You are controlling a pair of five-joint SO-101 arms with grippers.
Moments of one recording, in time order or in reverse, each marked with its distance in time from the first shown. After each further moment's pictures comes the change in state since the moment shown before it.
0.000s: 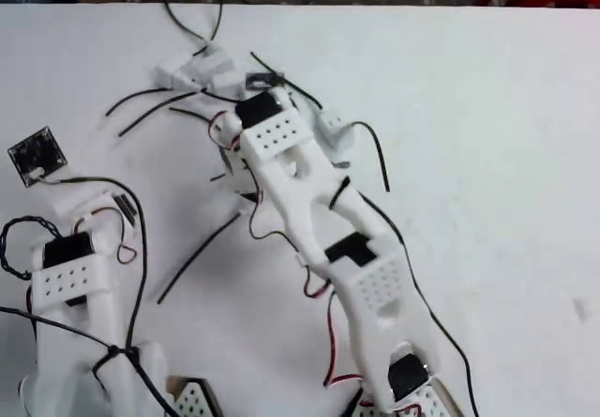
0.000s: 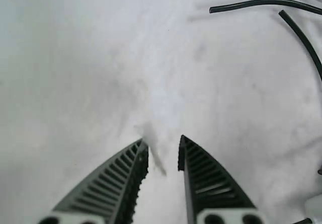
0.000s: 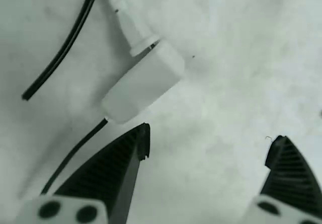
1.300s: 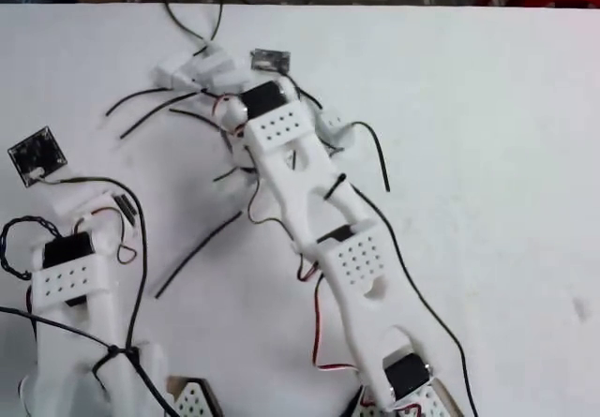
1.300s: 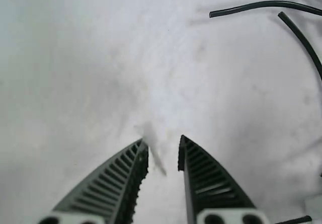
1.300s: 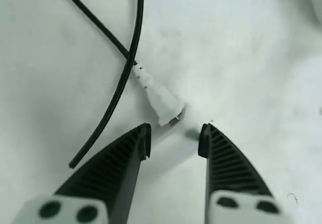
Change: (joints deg) left arm 0.0 0.0 0.0 0.0 0.0; right arm 1.7 14.3 -23.5 0.4 1.1
